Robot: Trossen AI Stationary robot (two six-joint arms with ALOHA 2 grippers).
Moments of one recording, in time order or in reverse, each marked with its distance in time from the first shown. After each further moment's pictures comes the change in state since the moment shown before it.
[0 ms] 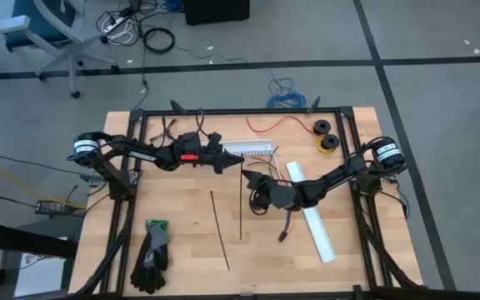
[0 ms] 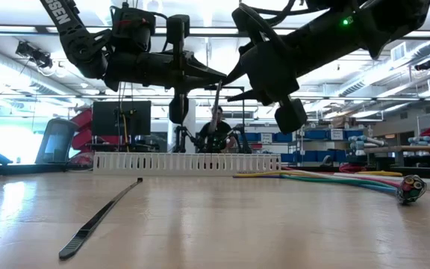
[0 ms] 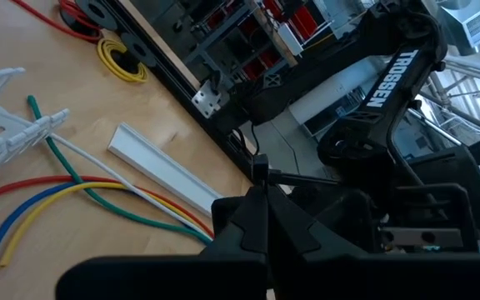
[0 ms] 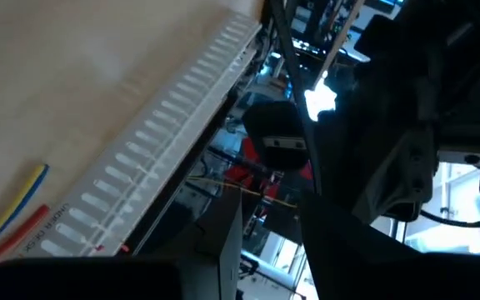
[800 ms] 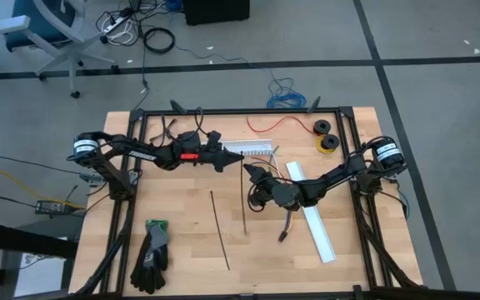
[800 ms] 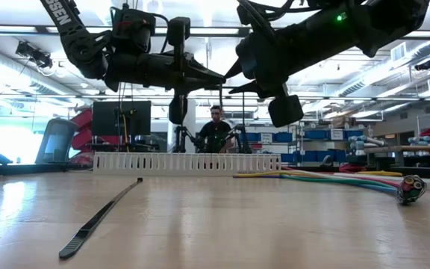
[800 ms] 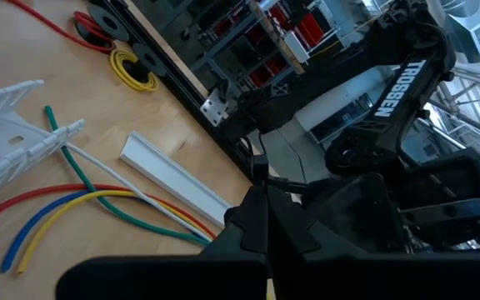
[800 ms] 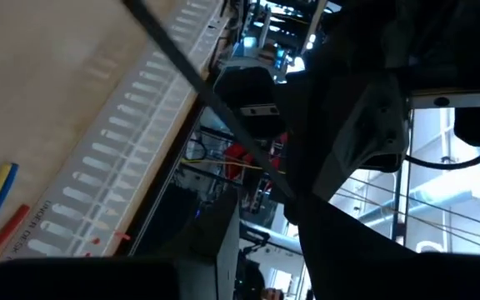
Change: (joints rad) left arm 0.012 0.000 0.000 0.000 -0.020 0.003; right arm -0.012 0.001 0.000 0.087 0.079 0.055
